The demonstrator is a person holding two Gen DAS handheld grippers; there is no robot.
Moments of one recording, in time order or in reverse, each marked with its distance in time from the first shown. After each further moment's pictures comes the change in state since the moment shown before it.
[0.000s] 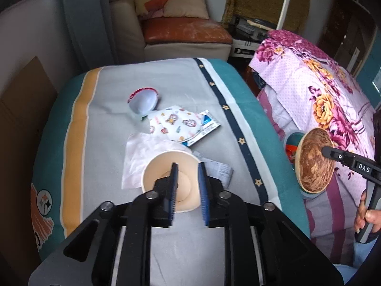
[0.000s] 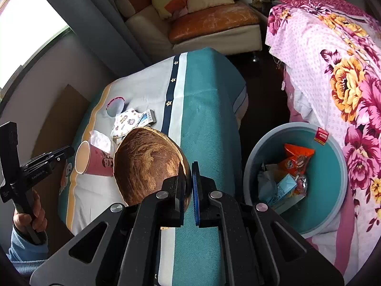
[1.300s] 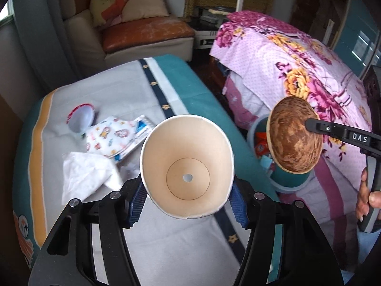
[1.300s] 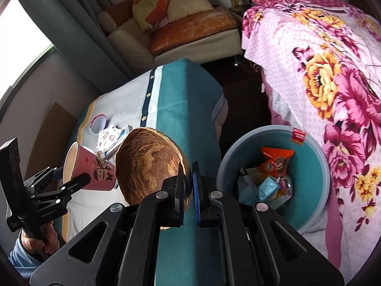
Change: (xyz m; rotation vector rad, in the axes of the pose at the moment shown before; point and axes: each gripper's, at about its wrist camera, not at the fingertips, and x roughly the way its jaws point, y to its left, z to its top) left arm 0.025 -0.119 0.003 0.209 0.008 -0.113; right arm -0.033 -0.063 0.002 0.115 -0.081 -0.084
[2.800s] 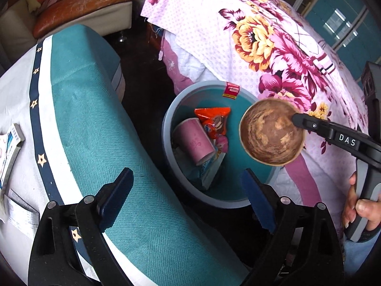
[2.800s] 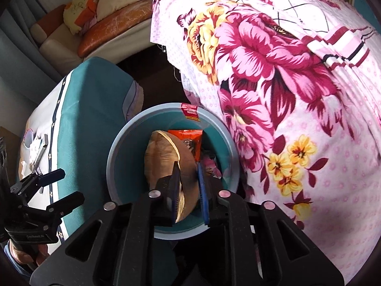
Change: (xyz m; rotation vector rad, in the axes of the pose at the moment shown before) left arm 0.126 -0.125 0.019 0.080 0.215 -0.233; right arm 0.011 -0.127 -0.013 0.154 0.084 -0.285
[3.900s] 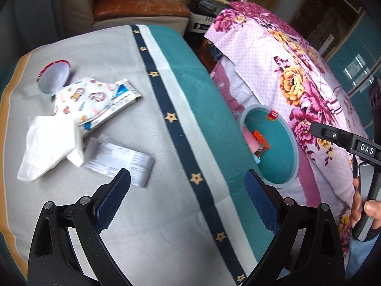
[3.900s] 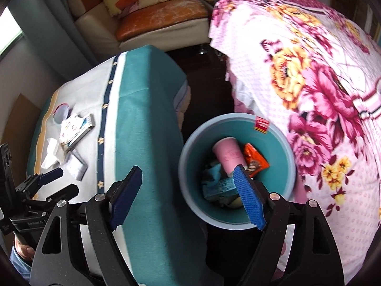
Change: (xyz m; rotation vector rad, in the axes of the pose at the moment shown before) left arm -0.105 0.132 -0.075 -0.233 -0.144 0.058; right arm -0.034 0.156 -0.011 -0.220 0.005 0.047
